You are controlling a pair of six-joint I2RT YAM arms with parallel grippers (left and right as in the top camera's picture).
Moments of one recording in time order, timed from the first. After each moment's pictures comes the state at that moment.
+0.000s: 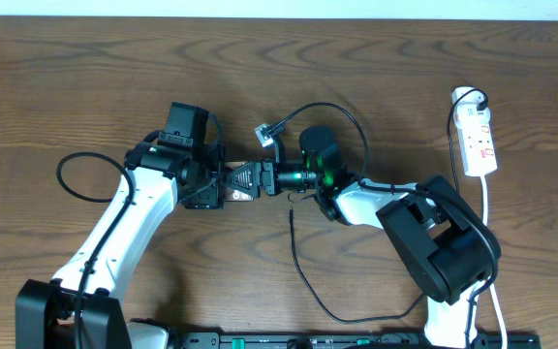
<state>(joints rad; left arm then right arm) -0.23 1.50 1.03 -0.78 0.17 -1.77 0.61 2.03 0.93 0.76 -0.90 0.89</state>
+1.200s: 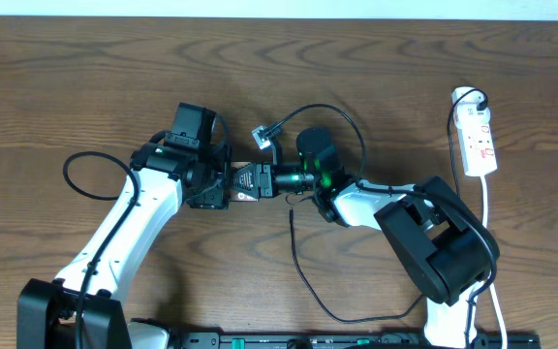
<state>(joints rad) -0.26 1.50 1.03 -0.76 0.18 -1.77 0.63 2.03 0.93 0.76 -0.90 0.89</state>
